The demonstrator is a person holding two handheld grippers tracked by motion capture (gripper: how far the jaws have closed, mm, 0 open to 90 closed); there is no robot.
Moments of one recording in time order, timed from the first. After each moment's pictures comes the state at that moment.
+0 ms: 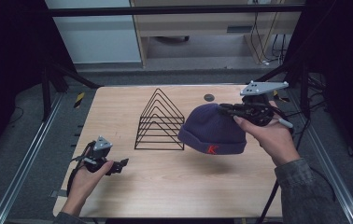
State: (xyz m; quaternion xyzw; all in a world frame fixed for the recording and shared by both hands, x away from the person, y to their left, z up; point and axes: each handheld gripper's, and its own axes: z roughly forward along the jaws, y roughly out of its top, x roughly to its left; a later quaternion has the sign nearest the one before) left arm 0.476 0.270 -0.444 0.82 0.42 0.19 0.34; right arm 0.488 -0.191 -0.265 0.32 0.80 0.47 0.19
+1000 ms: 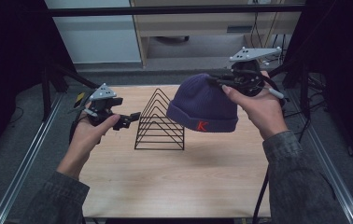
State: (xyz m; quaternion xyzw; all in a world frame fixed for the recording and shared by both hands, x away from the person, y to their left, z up) left arm 0.532 0.228 -0.299 0.80 0.33 0.21 0.45; right arm 0.518 -0.159 -0.204 0.32 0.78 0.50 0.22
